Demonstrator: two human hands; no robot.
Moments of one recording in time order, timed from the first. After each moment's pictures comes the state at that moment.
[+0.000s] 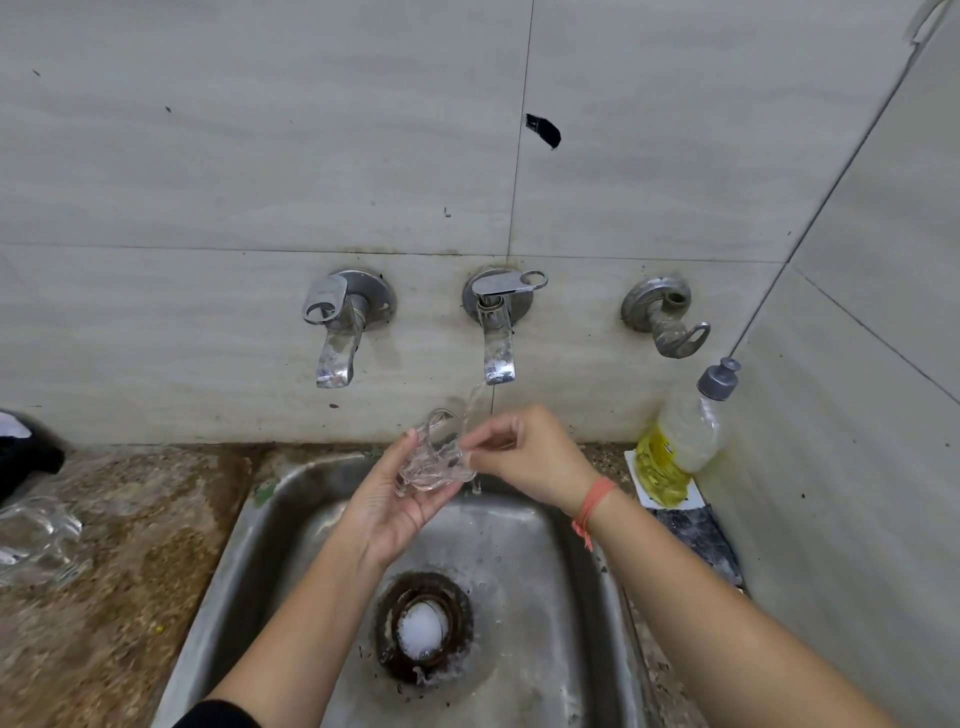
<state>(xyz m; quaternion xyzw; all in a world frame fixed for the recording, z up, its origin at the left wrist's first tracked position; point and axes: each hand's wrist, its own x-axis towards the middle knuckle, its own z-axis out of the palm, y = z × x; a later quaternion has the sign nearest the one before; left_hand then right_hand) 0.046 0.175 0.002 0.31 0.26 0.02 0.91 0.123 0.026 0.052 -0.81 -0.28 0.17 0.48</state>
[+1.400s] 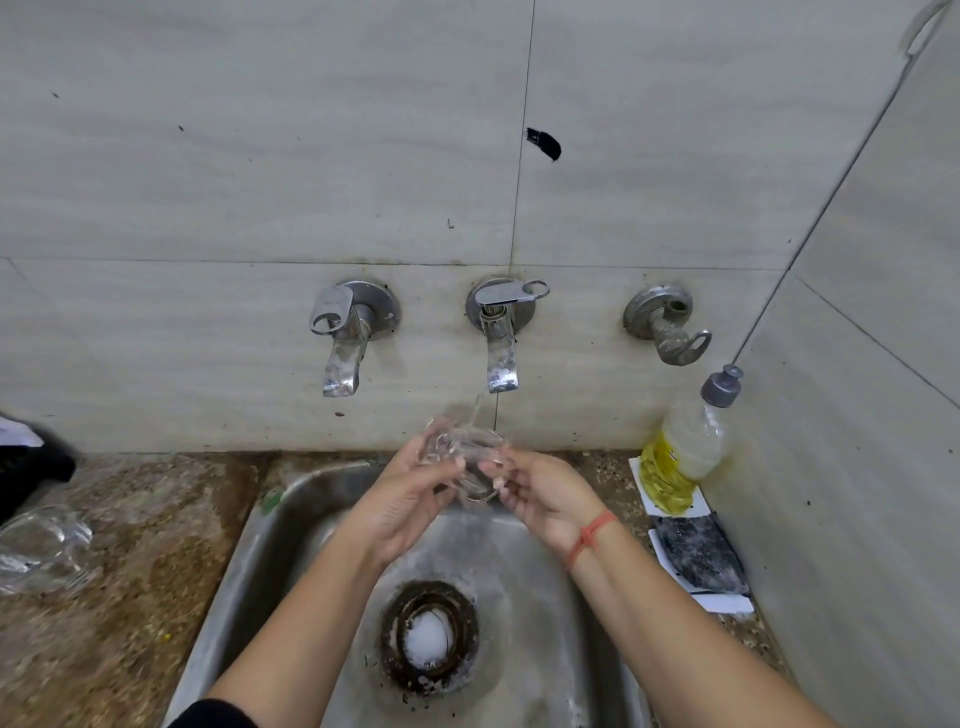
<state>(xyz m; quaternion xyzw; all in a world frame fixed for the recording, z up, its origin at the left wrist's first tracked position) 0.049 0.174 0.012 0.49 0.10 -0.03 0.87 0.115 0.030 0.024 -0.55 0.11 0.33 0.76</state>
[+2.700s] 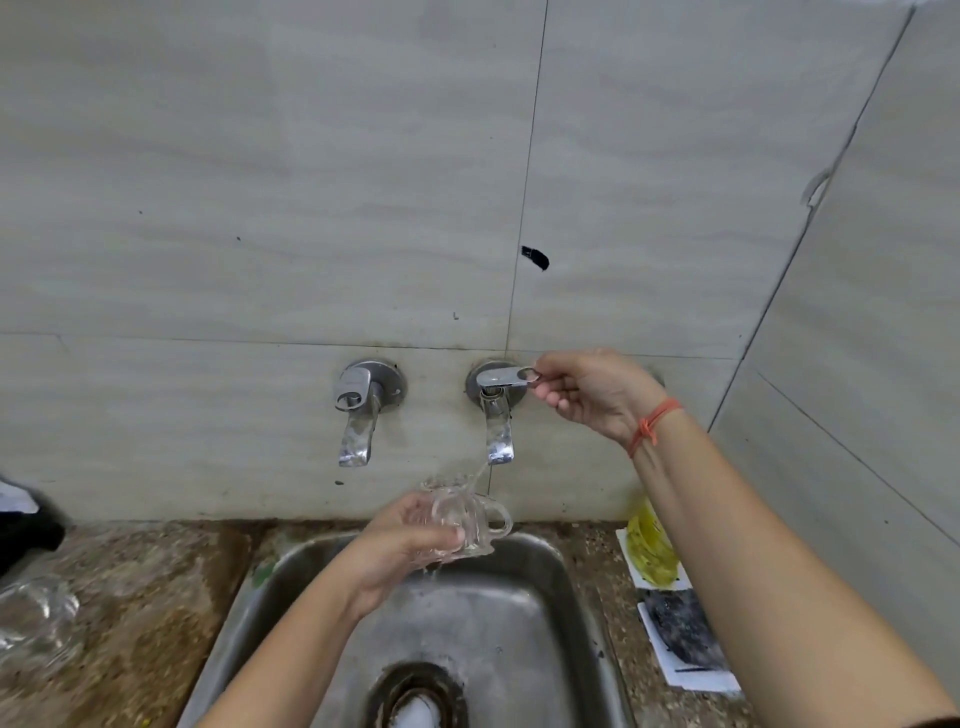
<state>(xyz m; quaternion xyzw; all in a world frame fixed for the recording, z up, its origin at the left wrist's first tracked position) 0.046 0.188 0.038 0.63 0.15 -0.05 0.76 0.170 0.009 0.196 -0.71 -0.08 0.24 0.66</state>
